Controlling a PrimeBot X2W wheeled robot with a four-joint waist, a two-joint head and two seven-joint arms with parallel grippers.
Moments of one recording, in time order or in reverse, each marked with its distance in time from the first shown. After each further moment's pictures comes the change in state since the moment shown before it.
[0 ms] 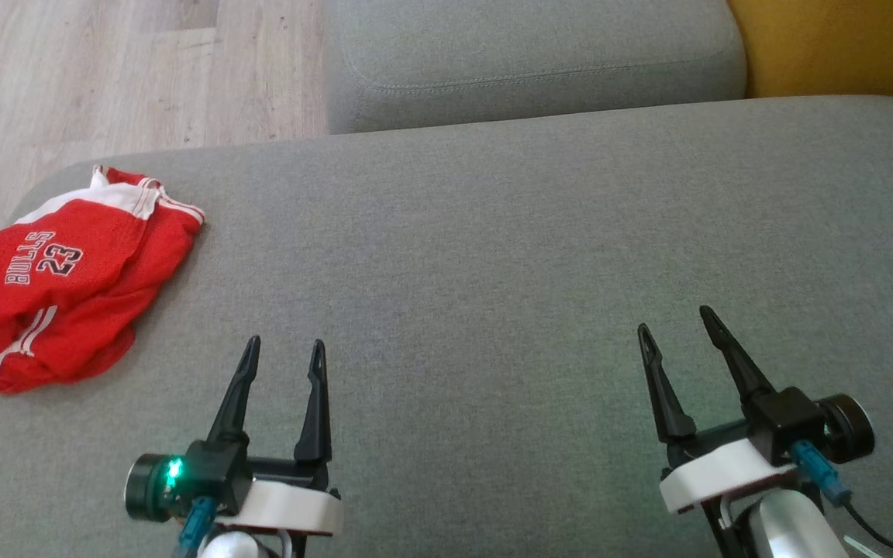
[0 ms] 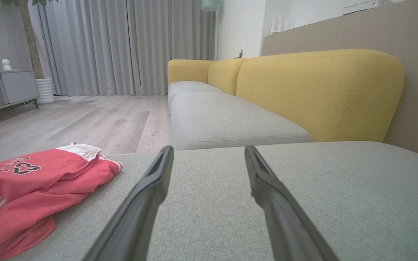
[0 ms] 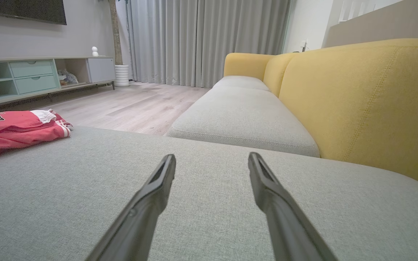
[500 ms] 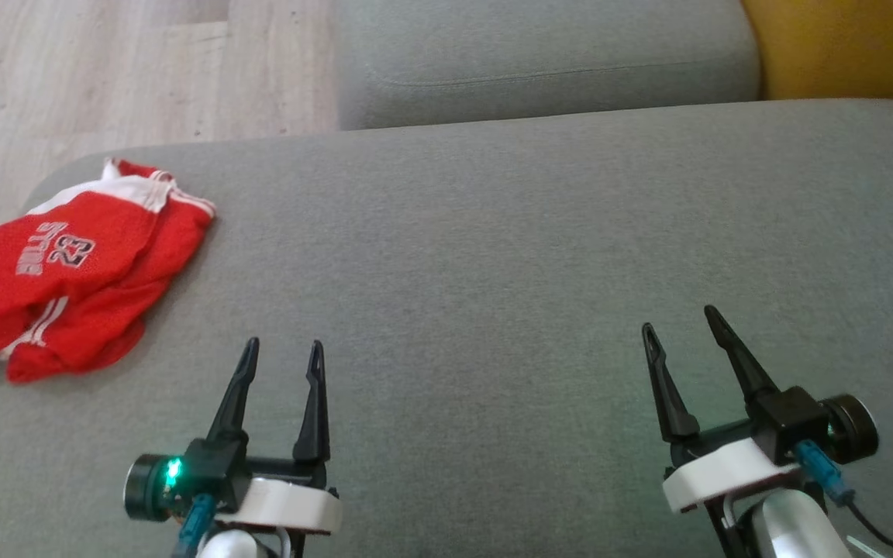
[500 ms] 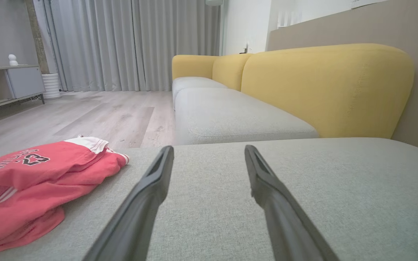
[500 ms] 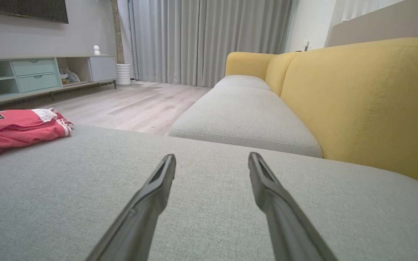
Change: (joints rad) left arm -0.005 0.000 0.003 0.023 0.000 0.001 0.000; right arm 0.000 -0.002 -0.009 0.000 0.000 0.000 0.000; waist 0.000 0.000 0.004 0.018
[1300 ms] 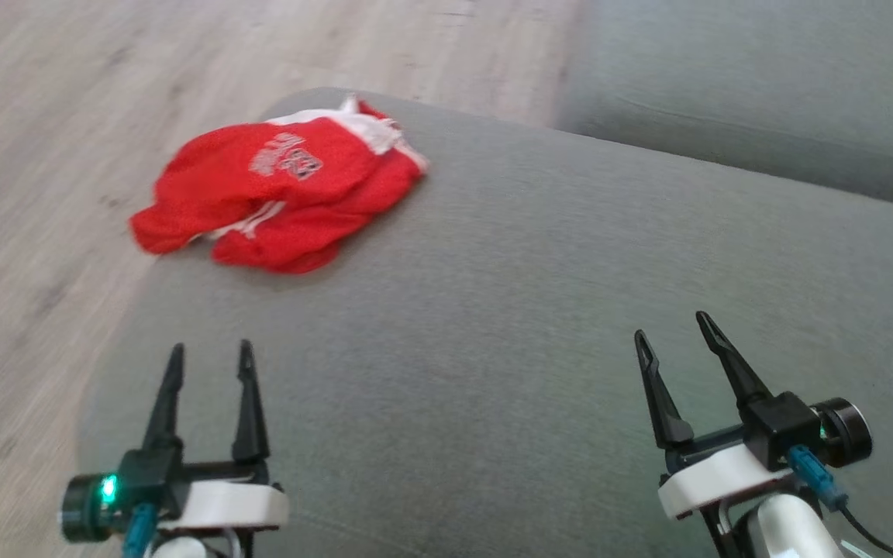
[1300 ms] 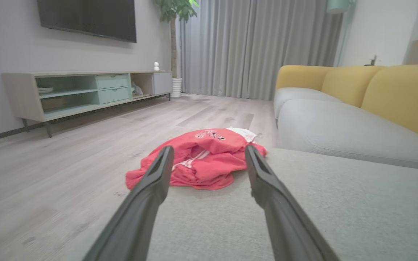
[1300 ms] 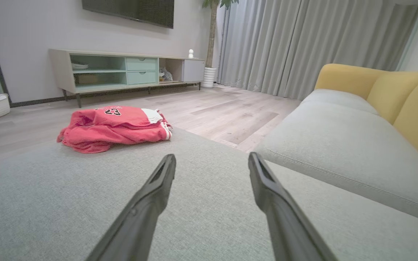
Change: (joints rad) left arm 0.029 0.003 0.136 -0.029 0.025 0.021 0.000; right arm 0.007 0.000 0.016 0.001 -0.008 0.000 0.000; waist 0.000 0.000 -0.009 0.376
